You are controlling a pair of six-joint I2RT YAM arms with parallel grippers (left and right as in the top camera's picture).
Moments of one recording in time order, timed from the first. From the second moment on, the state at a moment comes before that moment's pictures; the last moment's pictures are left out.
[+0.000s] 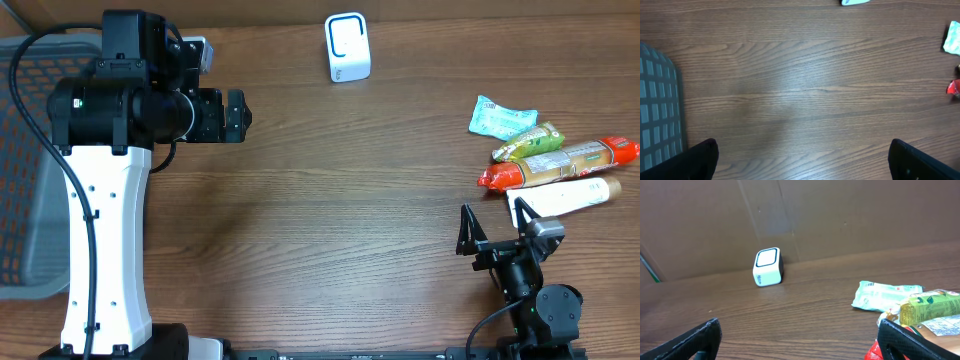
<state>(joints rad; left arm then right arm) -0.03 1.59 1.96 -1.44 0.15 -0.04 0.10 0.02 0.02 -0.03 -0.09 0.23</state>
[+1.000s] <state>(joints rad) 0.02 0.26 0.23 0.12 0.12 0.05 0.10 0.02 0.02 -0.03 -0.09 0.23</state>
